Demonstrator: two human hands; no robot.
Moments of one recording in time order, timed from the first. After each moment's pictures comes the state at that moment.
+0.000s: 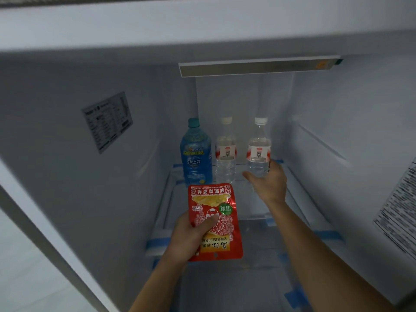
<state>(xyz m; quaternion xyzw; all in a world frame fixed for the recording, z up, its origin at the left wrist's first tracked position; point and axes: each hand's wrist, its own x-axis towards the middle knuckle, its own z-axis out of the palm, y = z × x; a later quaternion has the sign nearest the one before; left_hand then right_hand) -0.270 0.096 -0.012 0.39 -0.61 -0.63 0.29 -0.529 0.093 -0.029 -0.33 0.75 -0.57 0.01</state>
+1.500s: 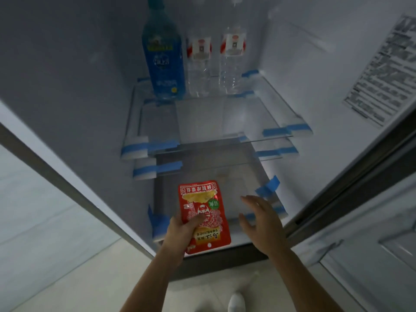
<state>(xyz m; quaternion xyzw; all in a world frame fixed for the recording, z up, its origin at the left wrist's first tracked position) -0.200 0.203 -0.169 0.49 -0.46 -0.72 0.16 -0.380 0.335 -0.230 -0.45 0.84 -0.31 0.06</state>
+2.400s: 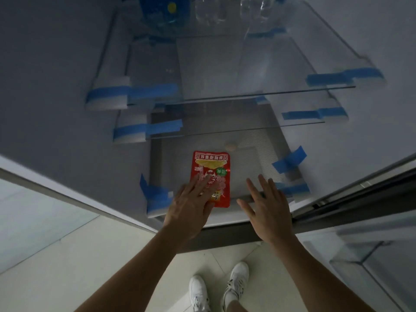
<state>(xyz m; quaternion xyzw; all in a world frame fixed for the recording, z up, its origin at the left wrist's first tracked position) -0.216 0.161 -0.303 0.24 -0.96 -0.15 0.01 -0.392 0.314 -0.322 -0.45 0.89 -0.02 0.08</state>
